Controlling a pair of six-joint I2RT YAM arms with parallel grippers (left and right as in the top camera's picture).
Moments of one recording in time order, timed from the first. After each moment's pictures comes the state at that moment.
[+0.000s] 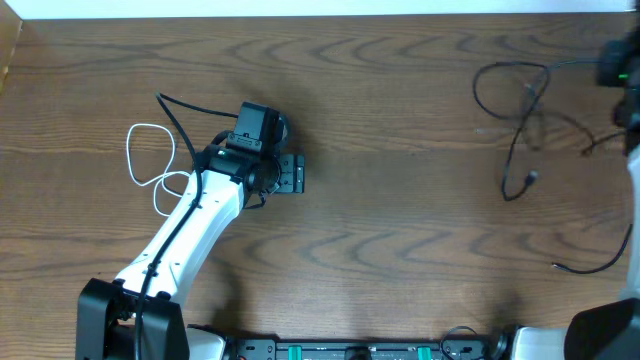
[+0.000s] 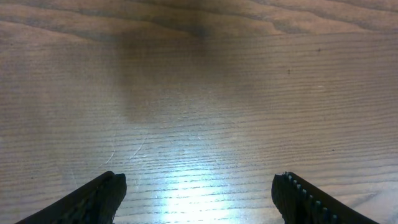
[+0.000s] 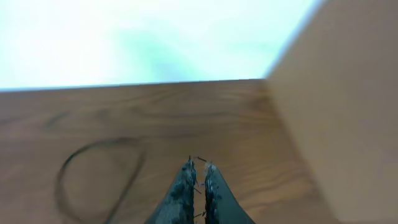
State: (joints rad) left arm -0.30 1.52 1.05 -0.71 0.10 -0.25; right arm -0.31 1.55 1.51 -0.44 0.11 -0.22
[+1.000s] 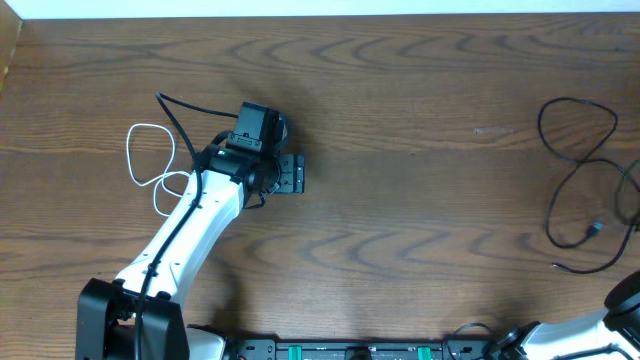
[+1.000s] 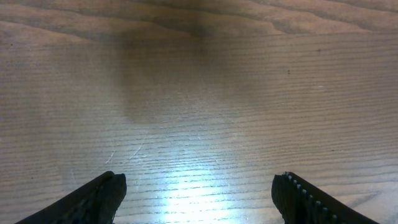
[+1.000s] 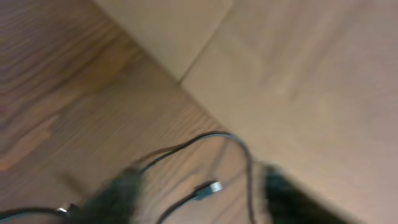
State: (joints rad) left arm -0.30 1.52 1.05 -0.71 0.10 -0.25; right arm -0.82 1.78 1.51 -0.48 0.29 -0.21
